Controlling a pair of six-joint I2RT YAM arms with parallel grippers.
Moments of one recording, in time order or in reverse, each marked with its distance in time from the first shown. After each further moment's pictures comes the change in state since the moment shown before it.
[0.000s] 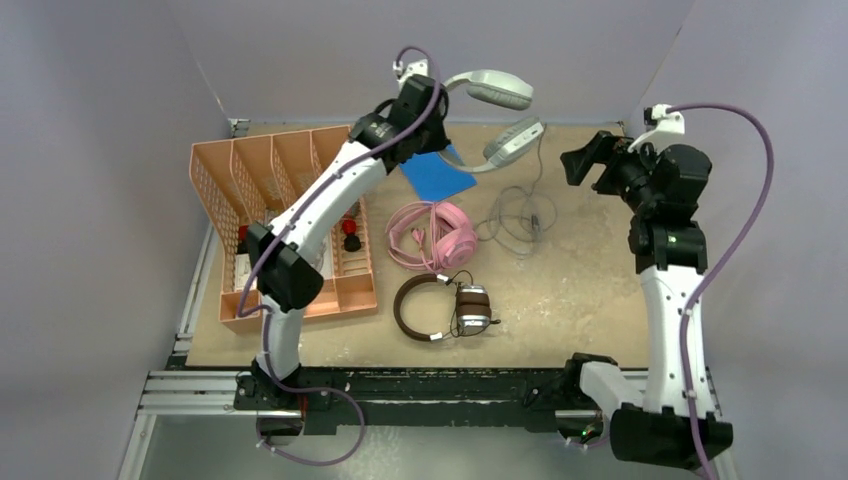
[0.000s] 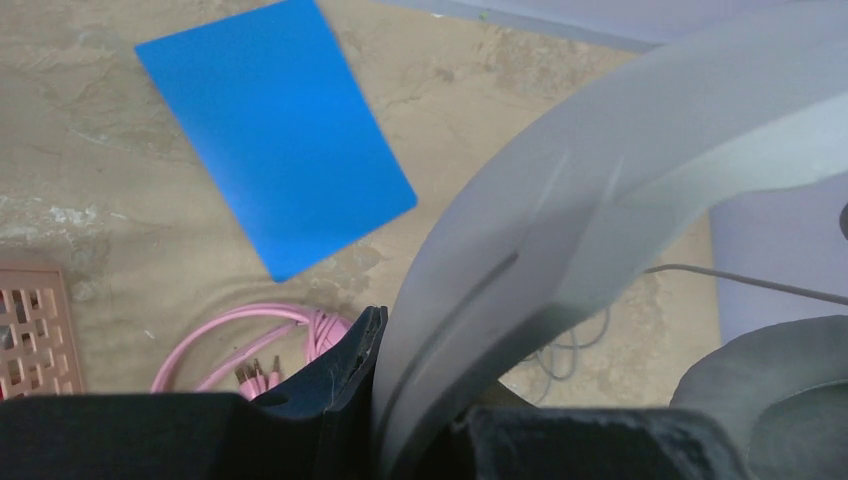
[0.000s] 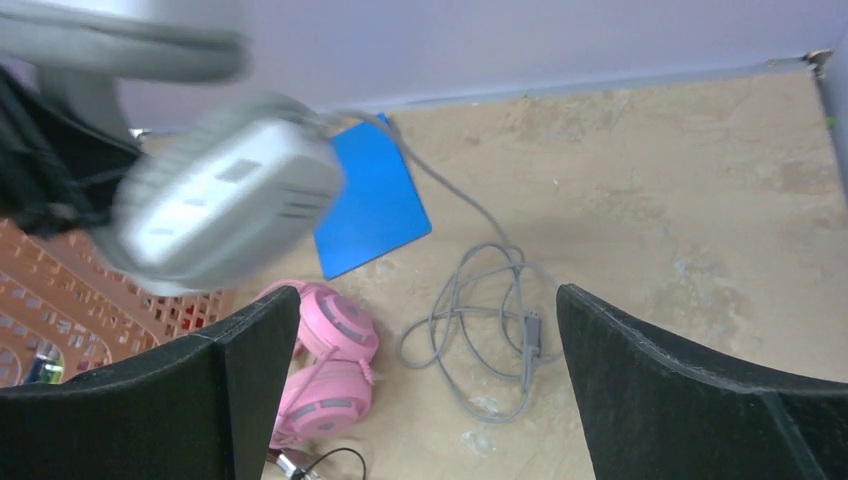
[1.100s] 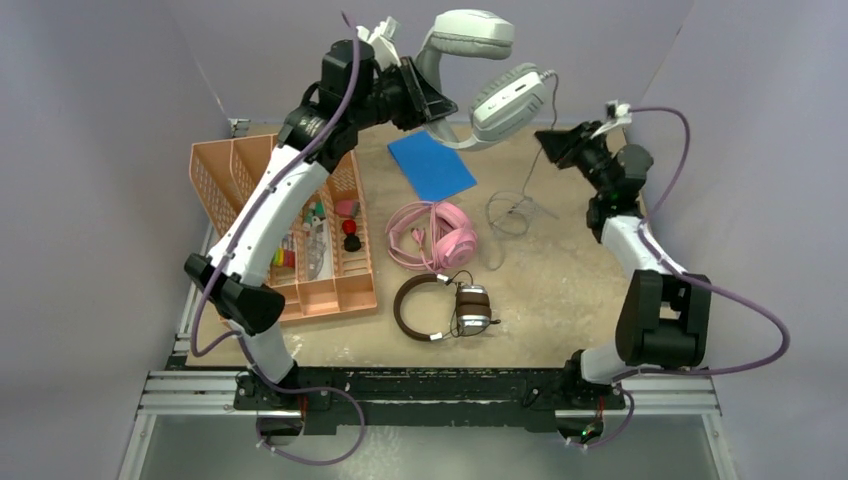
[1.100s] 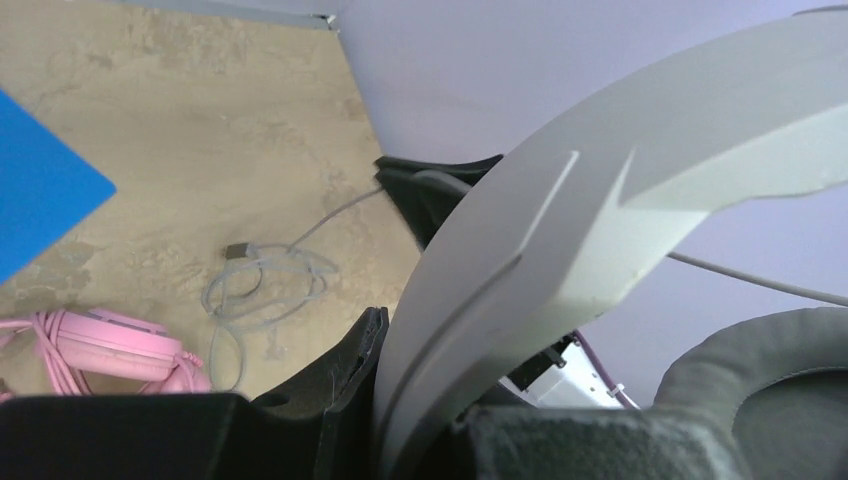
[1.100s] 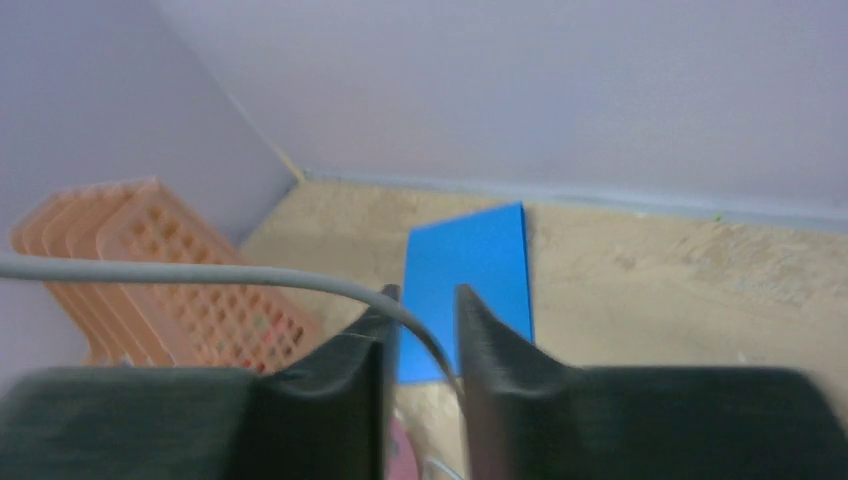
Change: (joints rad) left arm 0.132 -0.255 -0.080 0.186 0.651 -0.188; right arm 0.037 0.486 -0.352 1.201 -0.356 0.282
